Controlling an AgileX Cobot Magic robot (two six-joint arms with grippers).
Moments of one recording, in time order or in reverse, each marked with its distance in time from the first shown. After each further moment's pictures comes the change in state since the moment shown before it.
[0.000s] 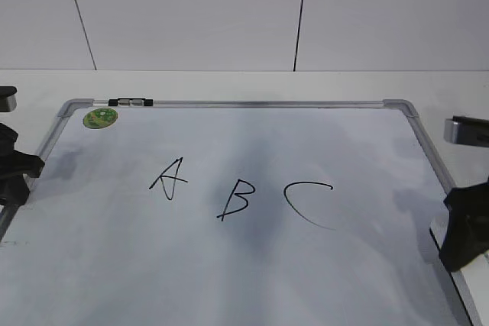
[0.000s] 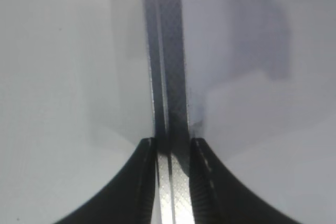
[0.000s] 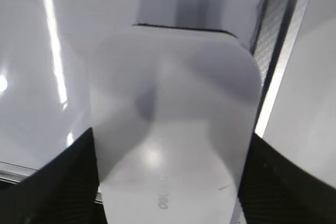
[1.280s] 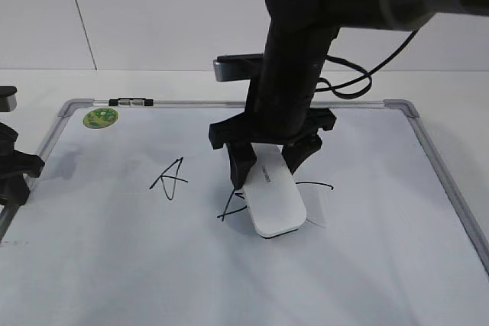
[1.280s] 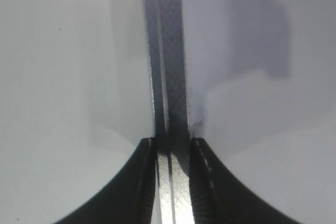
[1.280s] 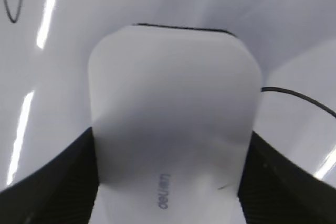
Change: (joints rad) left arm 0.000 0.000 -0.002 0.000 0.007 0.000; right arm 0.534 0.514 -0.806 -0.076 0.075 0.313
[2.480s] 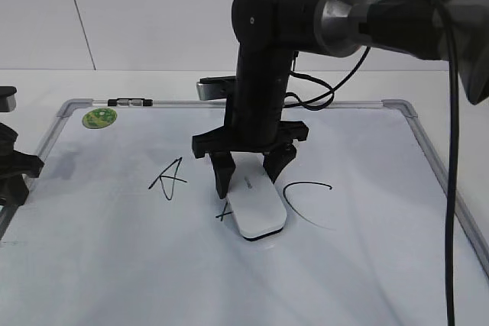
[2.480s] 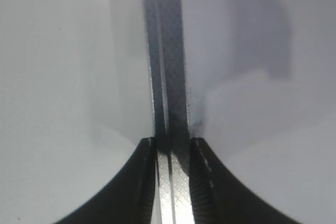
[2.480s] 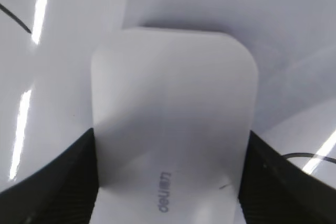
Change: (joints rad) left arm 0.000 0.001 -0.002 0.000 0.008 0.000; right arm 0.005 0.233 -0.237 0.017 0.107 0.013
